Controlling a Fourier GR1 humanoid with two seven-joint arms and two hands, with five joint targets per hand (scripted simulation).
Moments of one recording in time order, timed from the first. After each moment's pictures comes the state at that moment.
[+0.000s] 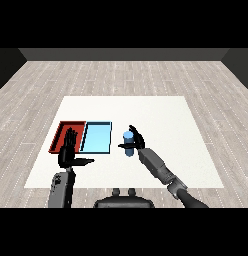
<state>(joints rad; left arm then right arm) 0.04 0.05 0.09 -1.70 0.10 -0.09 -0.28 -0.67 0.00 0.47 -0.56 -0.66 -0.25 -0.43</state>
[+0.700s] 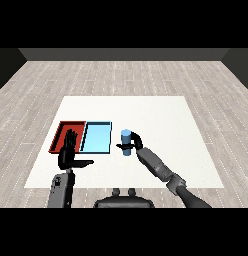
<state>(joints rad) 0.06 0.05 0.08 -1.70 0.10 -0.09 -0.30 -0.74 0.00 0.64 -0.47 -0.58 -0.49 -0.33</state>
